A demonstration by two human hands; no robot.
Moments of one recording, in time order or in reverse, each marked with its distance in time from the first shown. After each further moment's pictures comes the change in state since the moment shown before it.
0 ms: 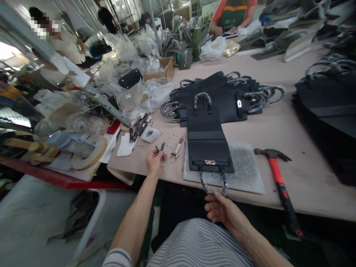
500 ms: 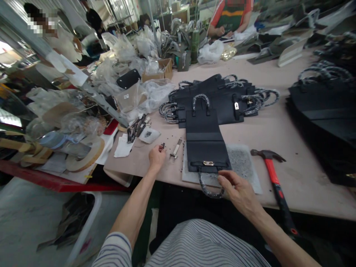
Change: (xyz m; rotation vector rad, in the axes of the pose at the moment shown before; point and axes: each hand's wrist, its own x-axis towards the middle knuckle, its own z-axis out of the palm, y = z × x) left_hand 0.027 0.011 0.015 0.889 -0.048 0.281; right_hand -0.006 -0.075 -0.005 -0.956 0.344 -0.892
